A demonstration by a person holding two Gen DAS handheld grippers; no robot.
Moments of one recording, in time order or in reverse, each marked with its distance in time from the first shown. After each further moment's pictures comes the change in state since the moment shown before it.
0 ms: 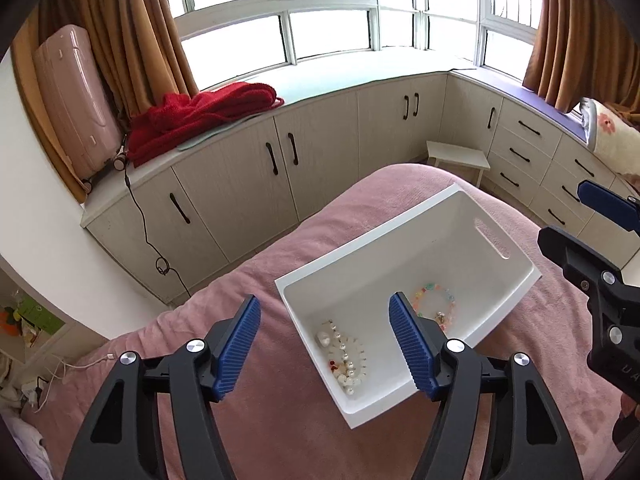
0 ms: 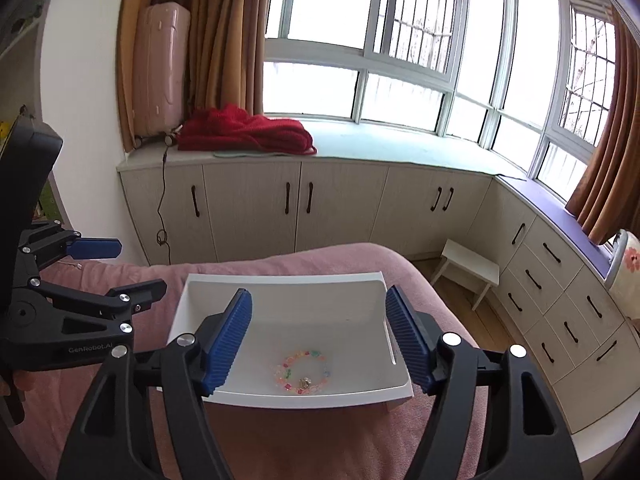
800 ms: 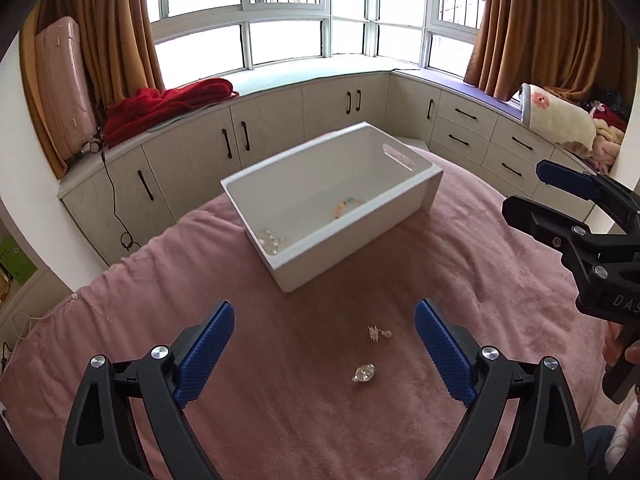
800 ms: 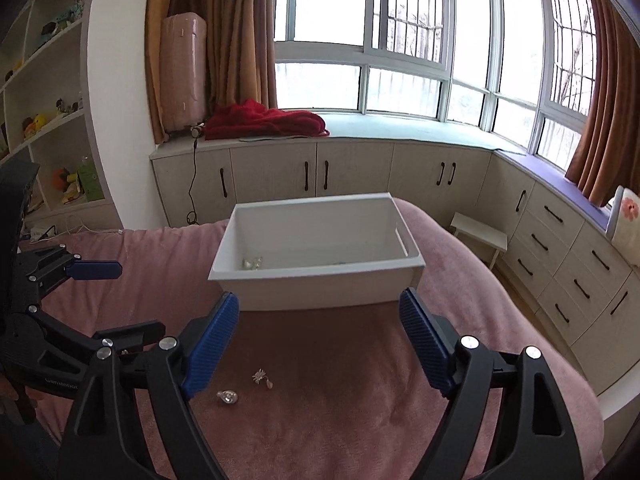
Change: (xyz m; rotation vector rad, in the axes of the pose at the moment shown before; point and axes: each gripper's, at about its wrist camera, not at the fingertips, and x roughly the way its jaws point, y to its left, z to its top) left arm -0.073 -0.045 -0.161 0.043 -0.034 -0.168; right arm -0.093 0.017 -0.131 0.073 0.022 0.067
